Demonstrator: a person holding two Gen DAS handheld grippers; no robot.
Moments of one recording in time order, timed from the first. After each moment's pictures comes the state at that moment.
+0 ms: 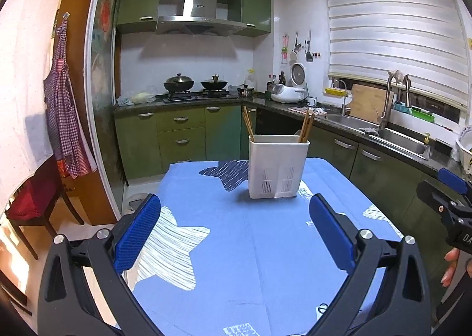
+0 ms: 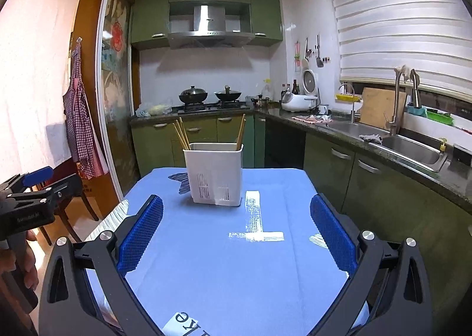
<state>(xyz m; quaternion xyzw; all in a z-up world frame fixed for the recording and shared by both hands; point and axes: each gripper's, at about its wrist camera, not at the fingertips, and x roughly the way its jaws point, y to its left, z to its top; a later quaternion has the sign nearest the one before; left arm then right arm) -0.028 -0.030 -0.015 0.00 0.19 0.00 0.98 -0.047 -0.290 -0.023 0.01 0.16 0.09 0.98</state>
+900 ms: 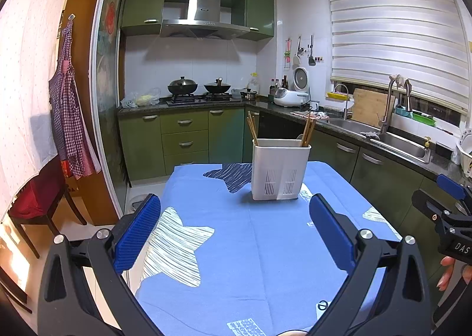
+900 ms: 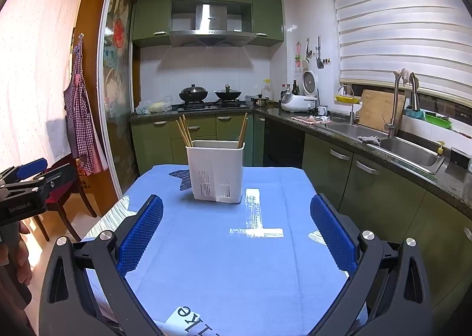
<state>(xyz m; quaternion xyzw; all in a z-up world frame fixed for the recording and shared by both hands) -0.039 -0.024 -0.009 0.00 0.18 0.01 0.98 -0.050 -0.282 -0.016 0.00 0.16 0.09 0.98</state>
